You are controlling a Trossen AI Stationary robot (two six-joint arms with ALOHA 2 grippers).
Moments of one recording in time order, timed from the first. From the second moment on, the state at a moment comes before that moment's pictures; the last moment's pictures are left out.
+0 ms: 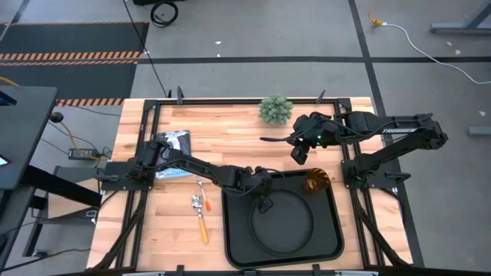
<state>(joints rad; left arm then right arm) -0.20 2.13 1.54 -0.35 -0.19 -0.67 0.02 1.17 1.22 -0.91 0.33 0.44</state>
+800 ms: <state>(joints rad) -0.22 2.09 1.53 -0.48 -0.36 -0.39 0.02 1.17 1.22 -0.90 0.33 0.43</state>
